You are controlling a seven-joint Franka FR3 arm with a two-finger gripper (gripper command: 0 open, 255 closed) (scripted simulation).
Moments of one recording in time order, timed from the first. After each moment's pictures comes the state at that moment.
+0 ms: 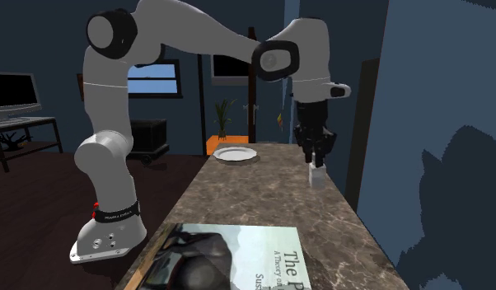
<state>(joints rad) -0.18 0.12 -0.44 -1.81 0.14 2.04 -0.71</state>
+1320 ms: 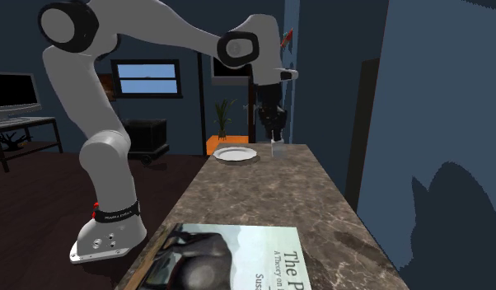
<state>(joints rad) -0.06 -0.24 -0.29 -2.12 -0.03 2.02 -0.38</state>
